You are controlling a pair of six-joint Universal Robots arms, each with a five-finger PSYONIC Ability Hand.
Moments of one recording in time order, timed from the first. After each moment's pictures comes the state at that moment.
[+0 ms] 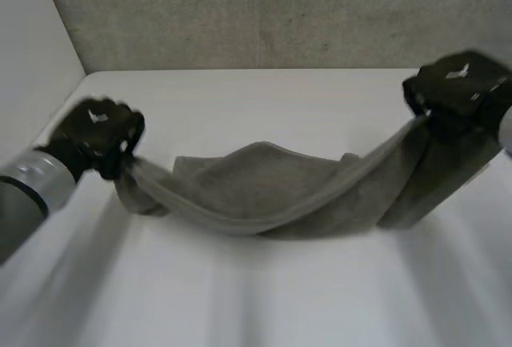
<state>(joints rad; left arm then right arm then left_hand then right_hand) 4.54 -1.68 -1.76 3.22 -1.25 3.59 1.75 -1.46 1.36 0.41 1.26 2.51 1.44 1.52 1.55 1.52 1.49 1.33 1.34 1.34 1.34 1.17</state>
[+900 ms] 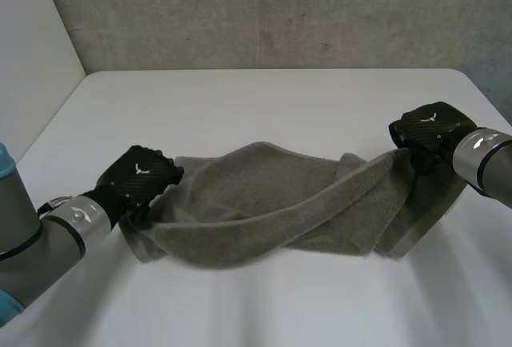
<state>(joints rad) 4.54 -1.87 -1.86 3.36 -1.11 3.82 1.75 -1.21 1.38 0.25 1.32 2.51 0.66 0.65 0.65 0.66 0.64 1.33 1.34 1.34 1.34 1.17</state>
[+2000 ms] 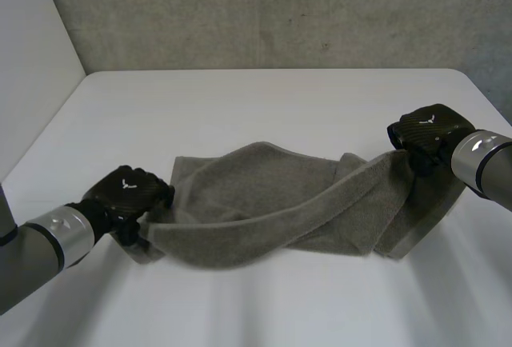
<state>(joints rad) 4.58 -1.81 -1.87 3.14 -1.11 3.76 1.75 -1.21 1.39 0.25 1.32 2.51 0.71 0.71 0.71 0.71 0.71 1.33 1.34 1.34 1.34 1.17</state>
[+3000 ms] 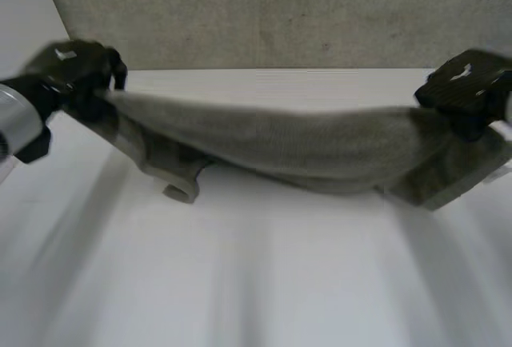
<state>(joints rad) 4.61 -1.74 -1.43 3.03 -1.16 3.40 1.74 -1.29 1.09 0.66 1.32 2.20 1.45 1.51 1.54 1.53 1.49 1.33 1.34 1.34 1.34 1.17</state>
